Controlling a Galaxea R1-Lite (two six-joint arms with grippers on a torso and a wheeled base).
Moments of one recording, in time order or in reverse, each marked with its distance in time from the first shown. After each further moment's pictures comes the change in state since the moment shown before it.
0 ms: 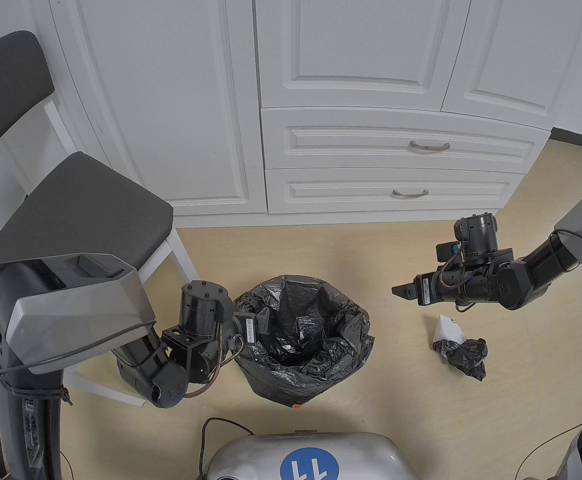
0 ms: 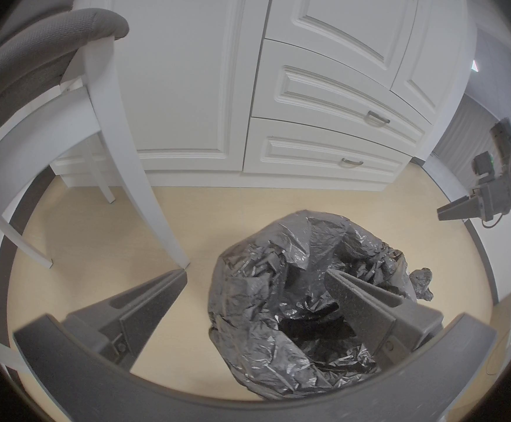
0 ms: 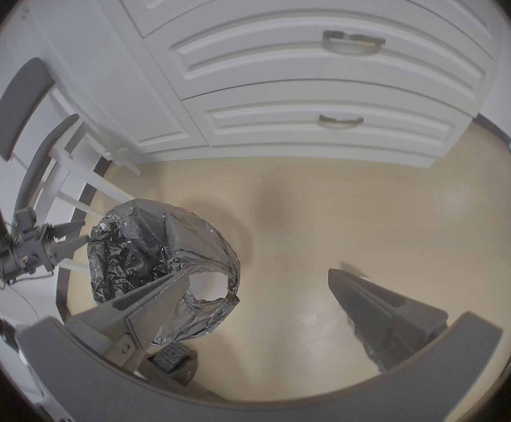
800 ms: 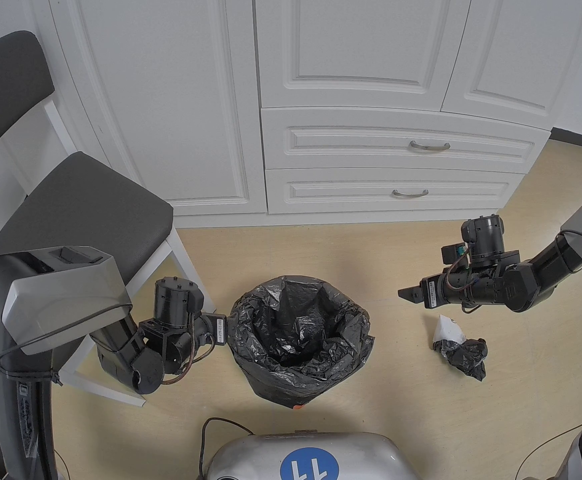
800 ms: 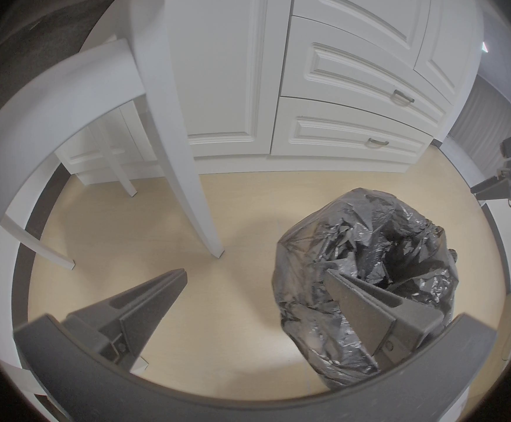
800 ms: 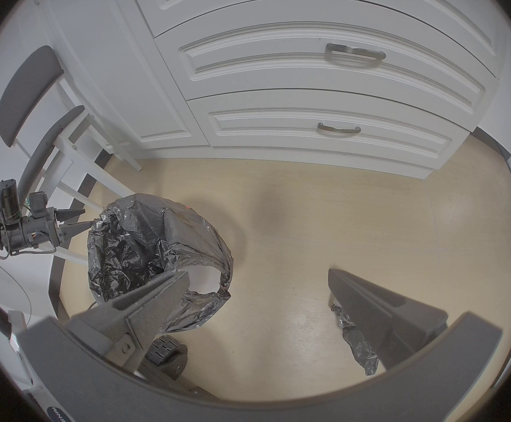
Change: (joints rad) left arm 0.130 0.003 0.016 0.070 -0.046 0.078; right arm -0.016 -0.027 0.045 -0.020 -0.002 -0.050
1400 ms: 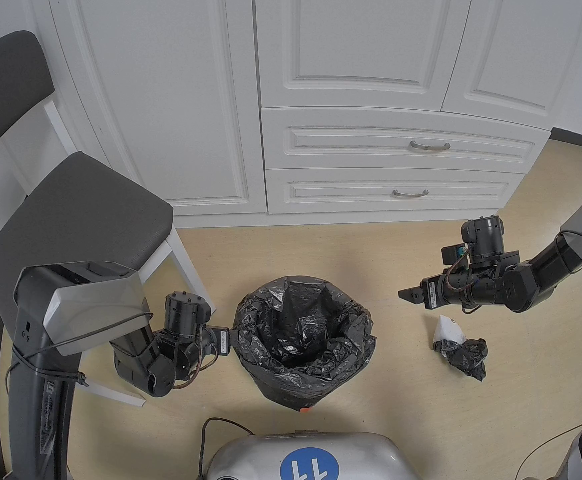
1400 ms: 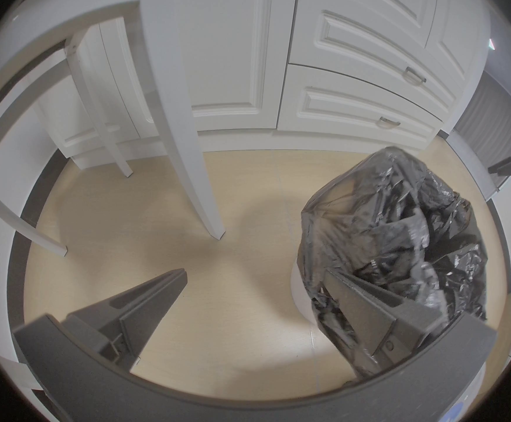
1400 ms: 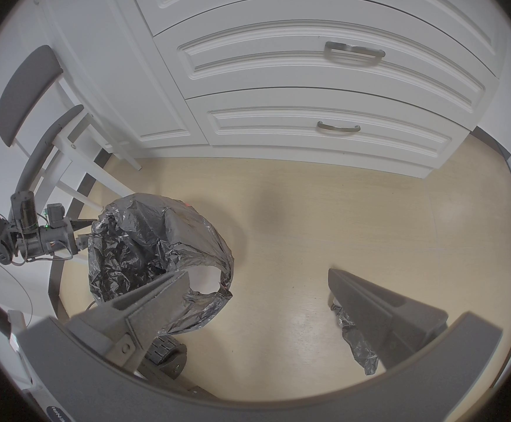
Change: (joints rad) left arm 0.023 0.150 -0.081 -0.007 -0.020 -0.005; right arm -0.003 0.003 0.000 0.000 0.001 -0.002
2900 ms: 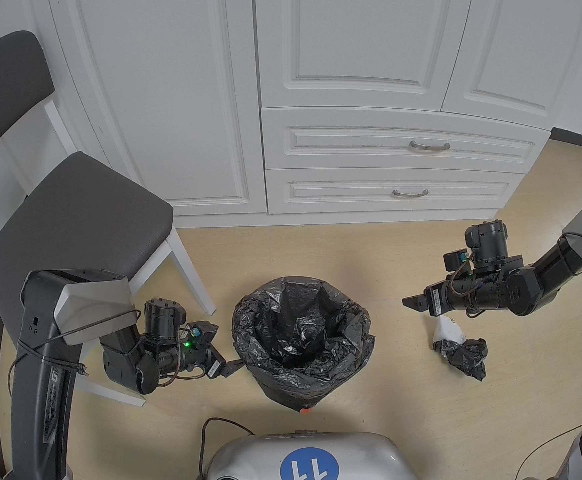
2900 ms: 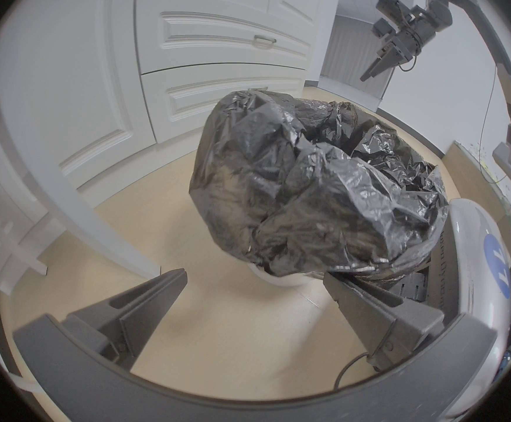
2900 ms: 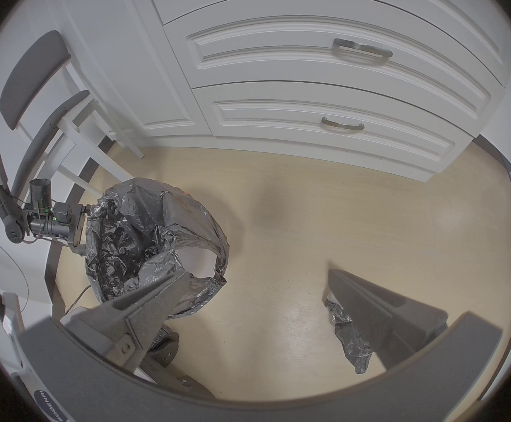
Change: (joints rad) left arm 0.135 0.103 -0.016 -0.053 -0.590 0.653; right arm -0.012 -0.009 0.039 -0.001 0.010 -0.066
